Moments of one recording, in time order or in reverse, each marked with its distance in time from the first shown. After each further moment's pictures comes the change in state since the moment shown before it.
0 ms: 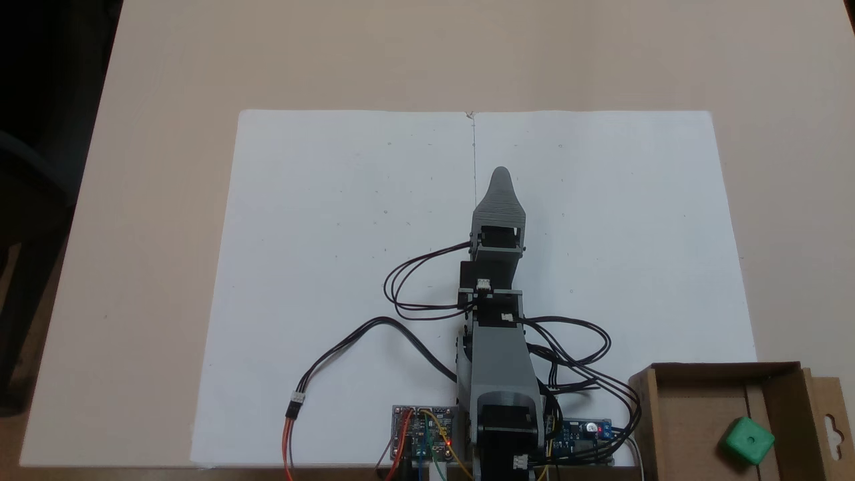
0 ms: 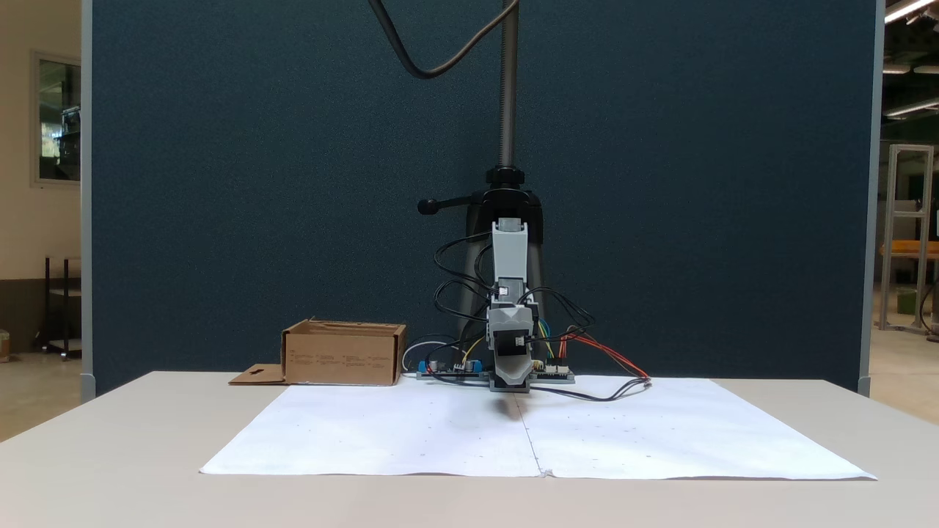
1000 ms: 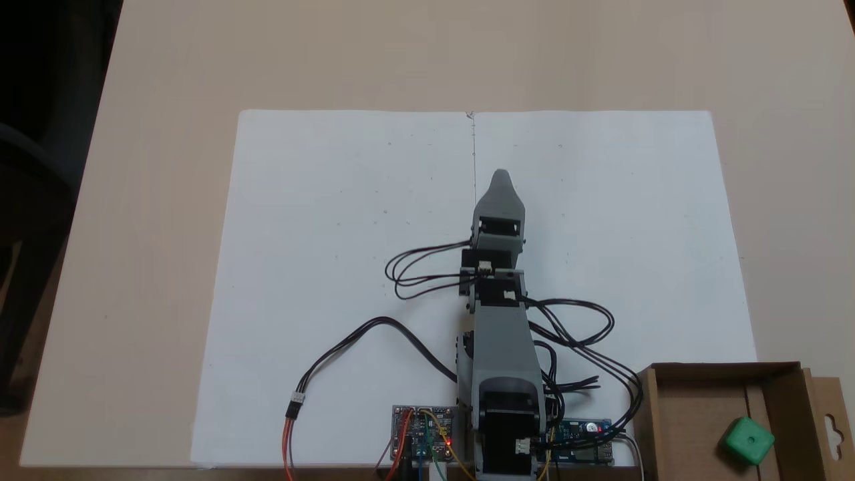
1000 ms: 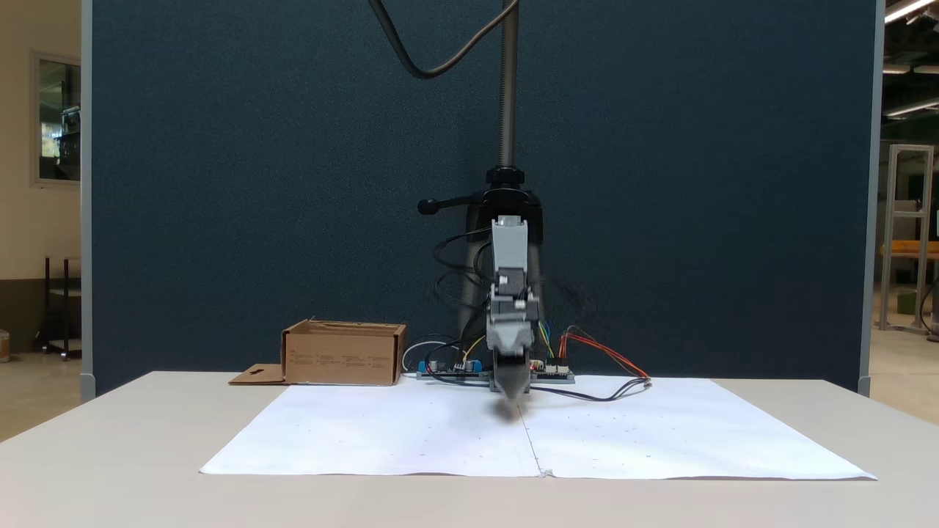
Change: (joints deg) arm 0.1 -4.4 -13.0 21.3 0.6
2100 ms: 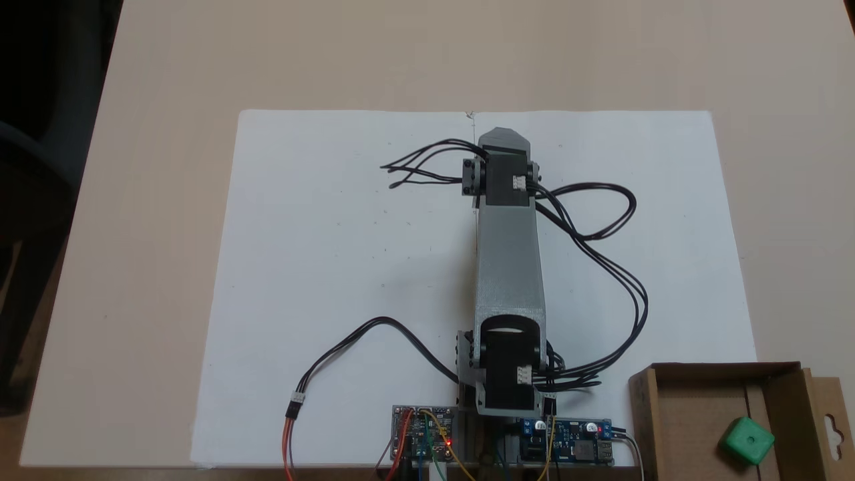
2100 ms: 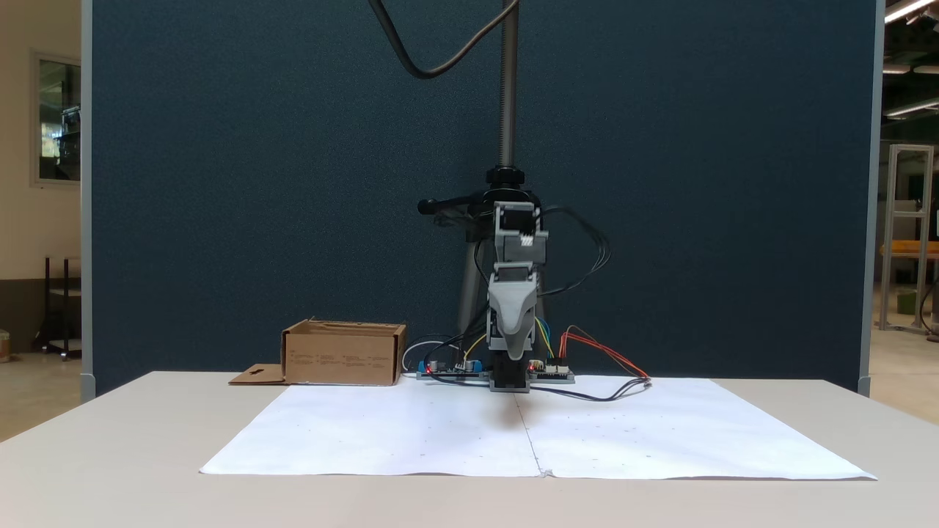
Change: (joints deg) arm -0.1 -15.8 -52.7 62.8 0.8
